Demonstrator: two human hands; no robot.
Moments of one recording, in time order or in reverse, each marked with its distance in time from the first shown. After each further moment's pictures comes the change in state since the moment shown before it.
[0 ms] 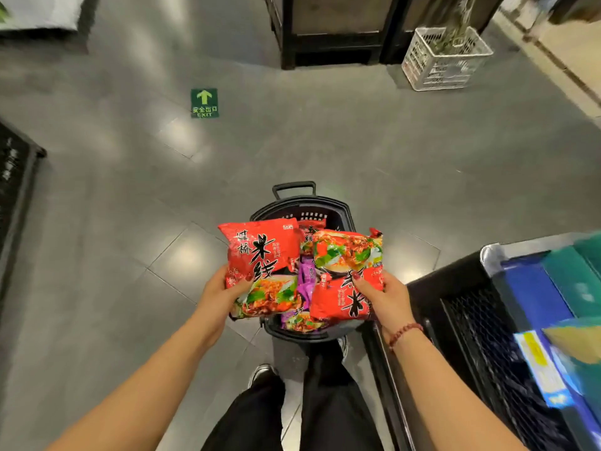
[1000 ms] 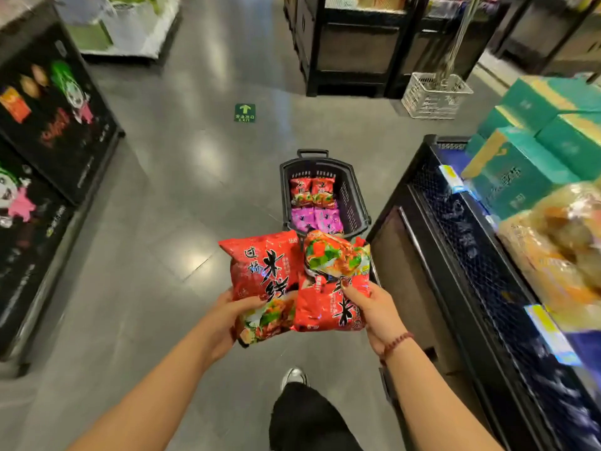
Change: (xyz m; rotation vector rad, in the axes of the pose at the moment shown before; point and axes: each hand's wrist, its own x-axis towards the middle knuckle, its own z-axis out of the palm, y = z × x) left_hand -0.441 -0.232 -0.065 -0.277 -0.154 -0.029; right_hand -0.406 0.230 -0.074 0.107 -0.222 -0.094
